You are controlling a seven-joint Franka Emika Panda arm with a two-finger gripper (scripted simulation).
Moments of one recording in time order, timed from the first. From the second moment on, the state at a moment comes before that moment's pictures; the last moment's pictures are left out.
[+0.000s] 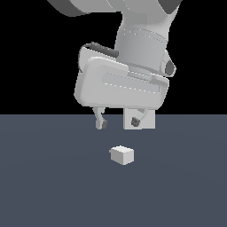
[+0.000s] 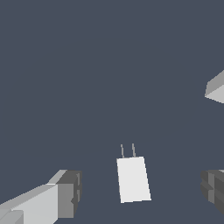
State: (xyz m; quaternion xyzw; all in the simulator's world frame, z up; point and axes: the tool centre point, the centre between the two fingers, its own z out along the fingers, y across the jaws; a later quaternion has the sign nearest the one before) arm -0.054 -0.015 0.080 -0.94 -0.29 -0.17 0.06
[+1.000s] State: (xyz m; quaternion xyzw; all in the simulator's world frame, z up) arm -0.056 -0.018 0.062 -0.92 -0.33 -0.20 0.07
